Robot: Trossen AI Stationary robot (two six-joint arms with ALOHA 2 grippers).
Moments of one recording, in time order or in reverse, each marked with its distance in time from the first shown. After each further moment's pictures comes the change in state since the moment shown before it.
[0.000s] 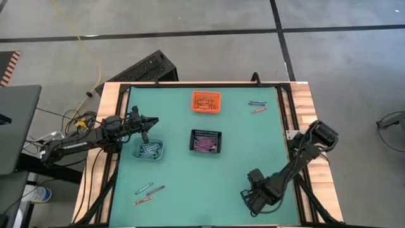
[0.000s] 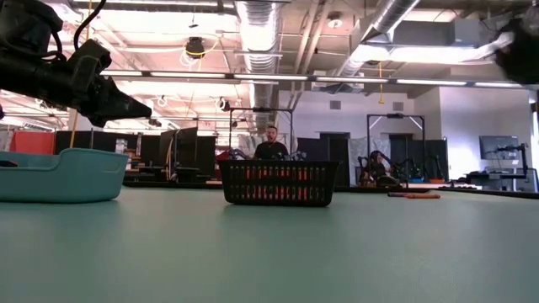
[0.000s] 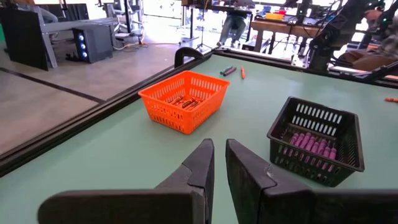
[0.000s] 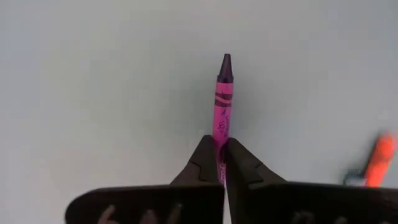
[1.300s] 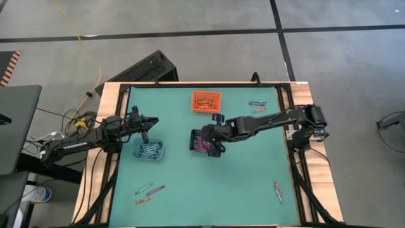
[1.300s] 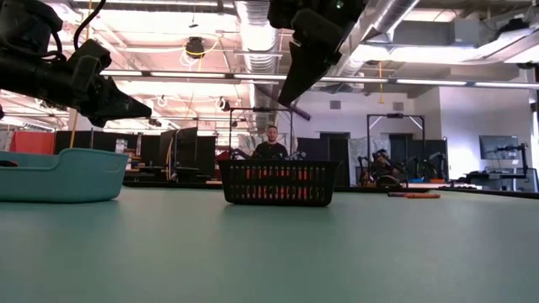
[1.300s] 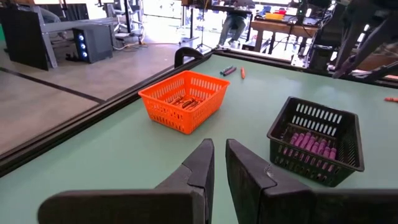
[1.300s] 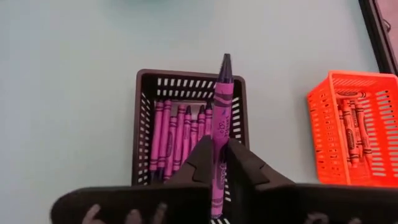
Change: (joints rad) left arm 0.000 0.000 0.000 0.000 0.000 0.000; right arm -0.688 -0.037 0.312 0.243 0.254 -1.872
